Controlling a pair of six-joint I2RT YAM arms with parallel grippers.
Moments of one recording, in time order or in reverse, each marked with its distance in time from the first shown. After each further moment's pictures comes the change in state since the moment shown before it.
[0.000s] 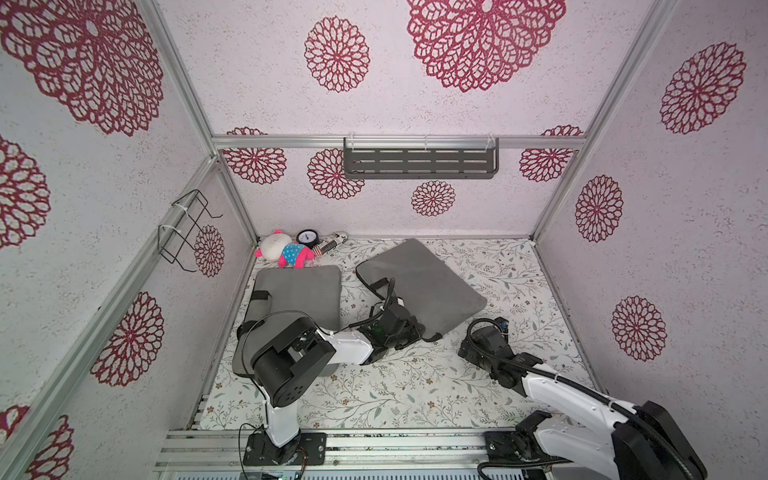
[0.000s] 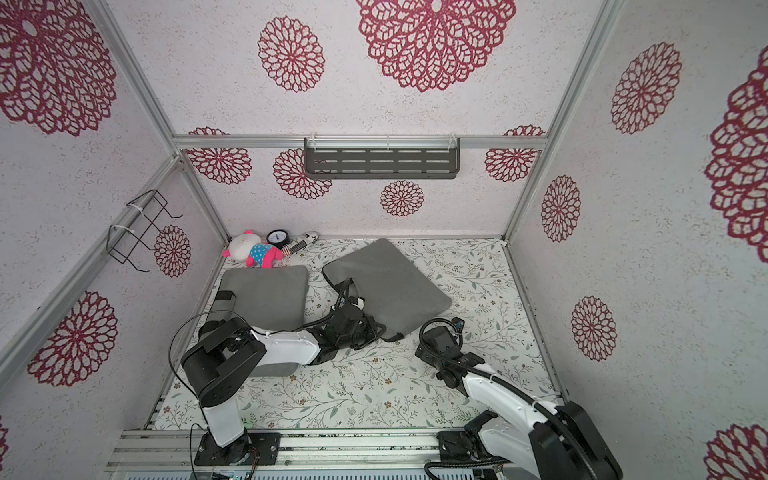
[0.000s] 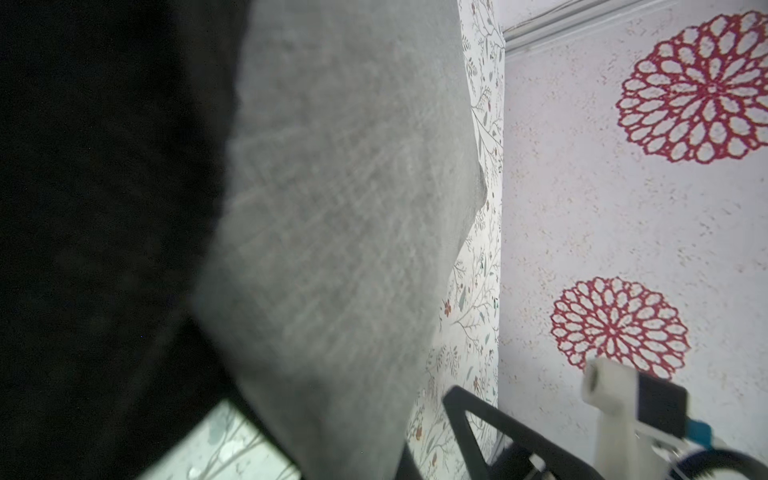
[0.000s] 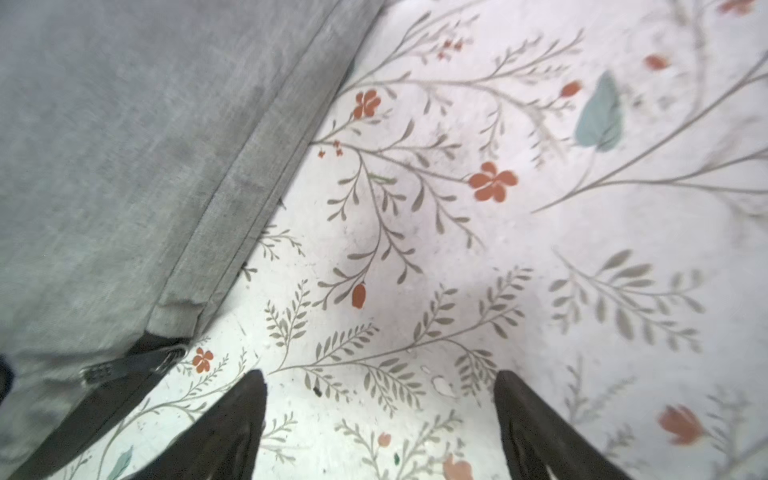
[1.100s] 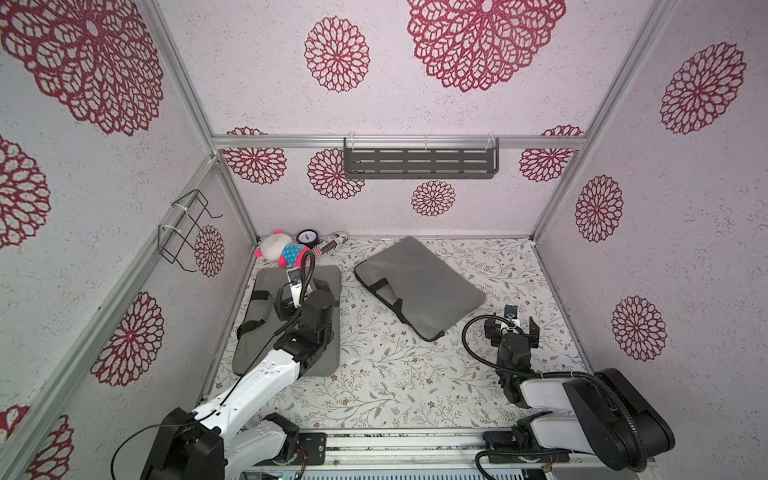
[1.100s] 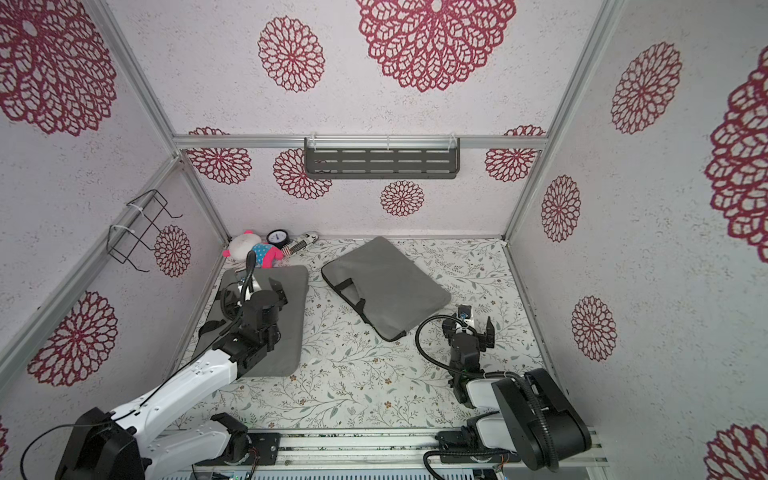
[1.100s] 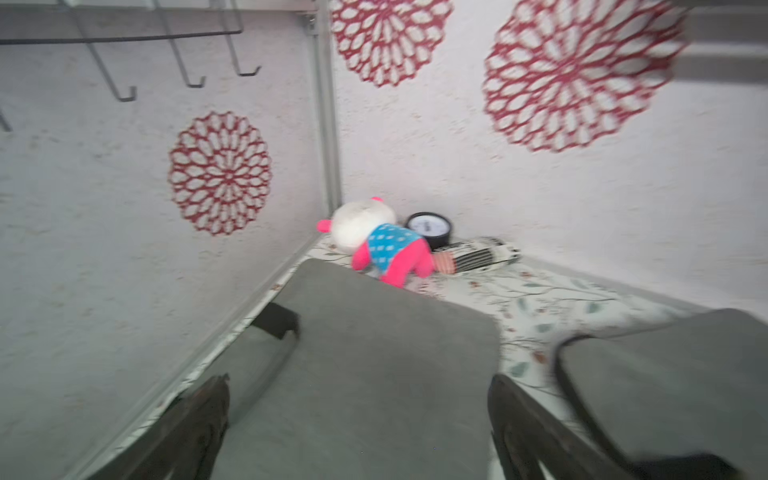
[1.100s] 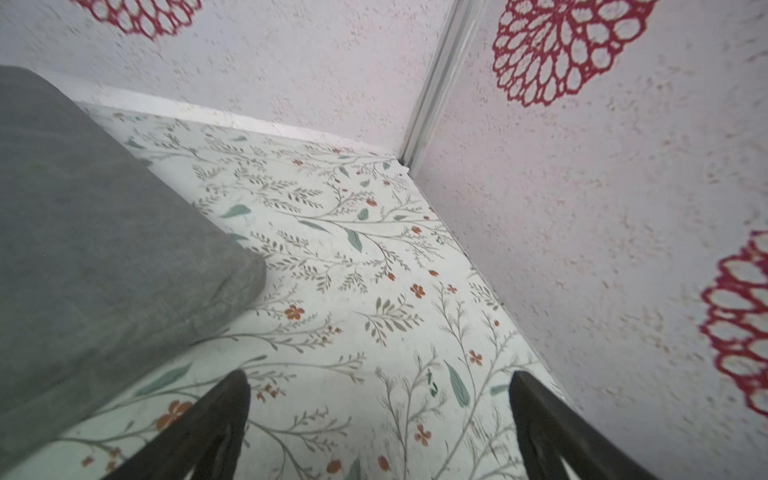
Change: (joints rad) left arm 0.404 -0.762 -0.297 -0.228 -1.051 0.951; right arm -0.285 0.307 -0.318 1.376 0.282 -1.074
